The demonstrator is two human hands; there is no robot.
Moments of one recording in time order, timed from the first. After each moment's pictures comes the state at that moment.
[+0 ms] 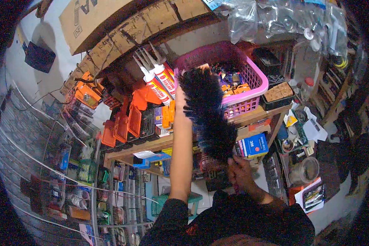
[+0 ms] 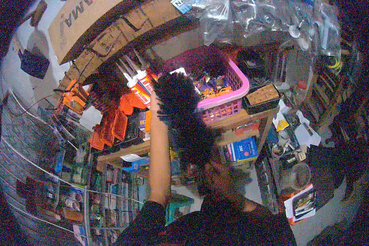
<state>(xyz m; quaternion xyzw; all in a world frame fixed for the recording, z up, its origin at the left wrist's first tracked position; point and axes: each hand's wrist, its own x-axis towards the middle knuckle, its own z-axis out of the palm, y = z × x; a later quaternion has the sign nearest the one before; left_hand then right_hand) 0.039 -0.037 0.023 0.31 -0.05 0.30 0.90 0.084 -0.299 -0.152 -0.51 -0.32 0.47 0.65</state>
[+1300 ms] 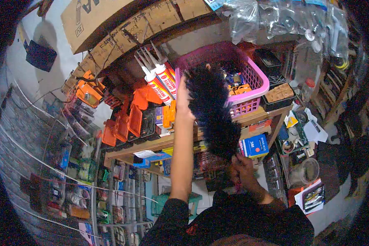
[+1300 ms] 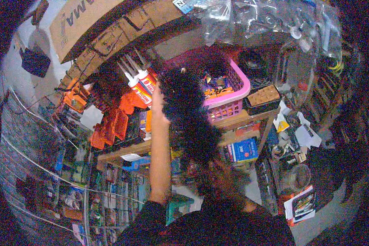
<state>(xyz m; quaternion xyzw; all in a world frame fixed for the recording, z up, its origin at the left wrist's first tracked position) 0.036 -0.069 0.041 0.38 0.09 0.38 0.84 0.090 -0.302 -0.131 -0.47 -0.25 0.53 0.67</state>
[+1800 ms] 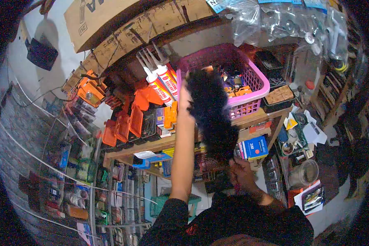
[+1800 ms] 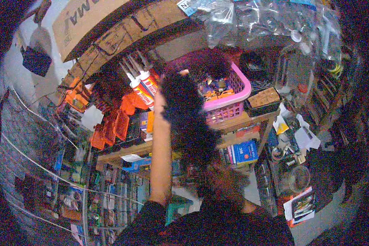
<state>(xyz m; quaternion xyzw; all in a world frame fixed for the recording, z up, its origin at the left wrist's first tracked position) 0.045 -0.020 0.013 0.45 0.03 0.34 0.83 0.086 -0.302 -0.147 -0.49 -0.23 0.54 0.64</state>
